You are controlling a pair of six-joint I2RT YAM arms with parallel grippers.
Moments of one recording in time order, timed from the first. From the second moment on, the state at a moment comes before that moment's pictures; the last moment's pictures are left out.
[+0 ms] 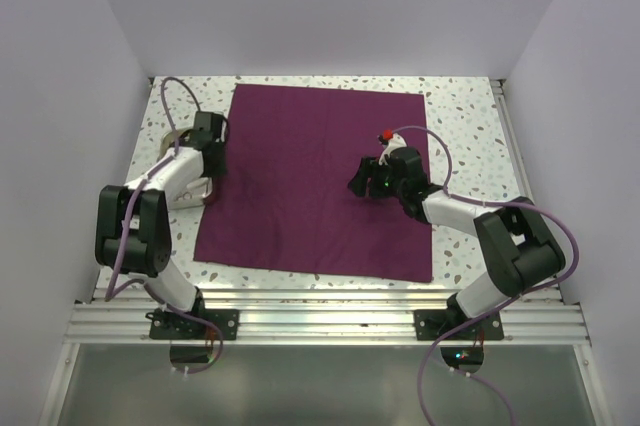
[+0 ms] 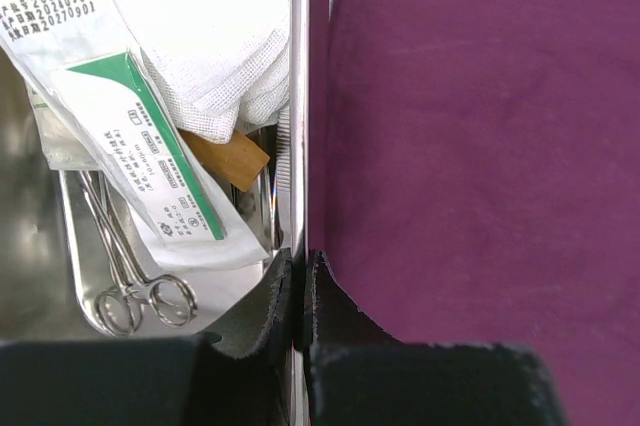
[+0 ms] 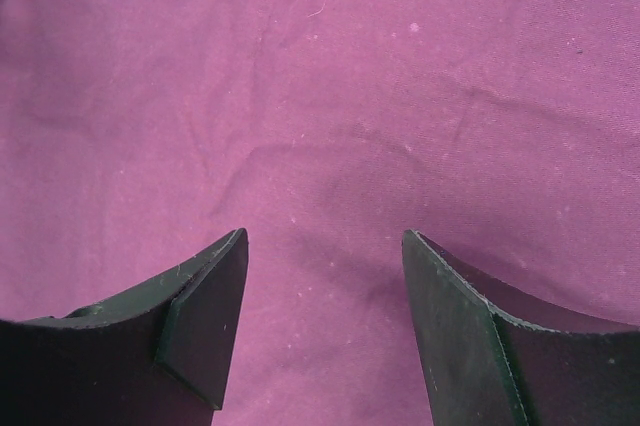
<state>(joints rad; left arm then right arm) -0.09 1.66 1.09 -0.43 -0.26 -0.14 0.44 1.56 0.71 0.27 -0.16 0.45</state>
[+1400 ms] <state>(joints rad) -0.88 1.88 1.45 -0.57 -0.39 -0.21 0.25 1.31 0.68 0.05 0.25 0.62</state>
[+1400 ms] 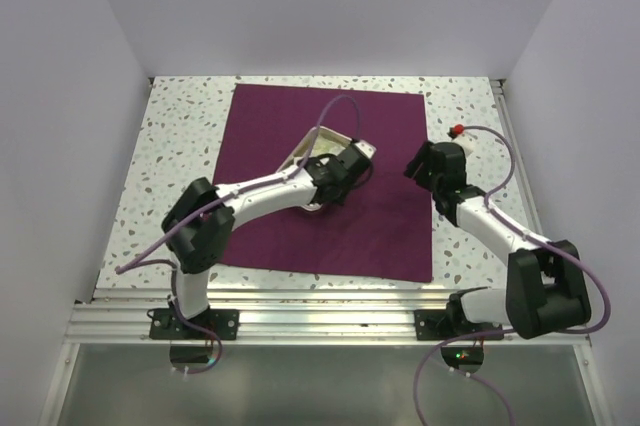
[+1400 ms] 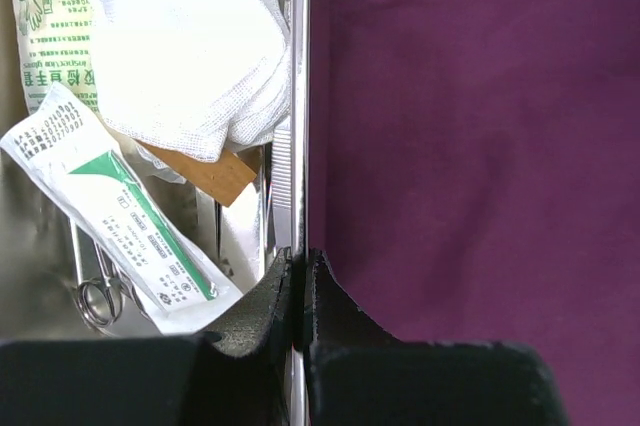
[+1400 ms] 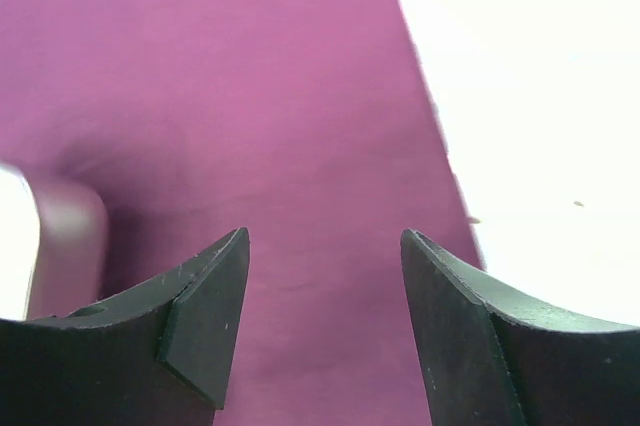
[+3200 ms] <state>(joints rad) -1.03 1.17 0.89 -0.43 -0.45 -0.55 -0.04 1.75 0.94 0.10 -0.10 0.67</state>
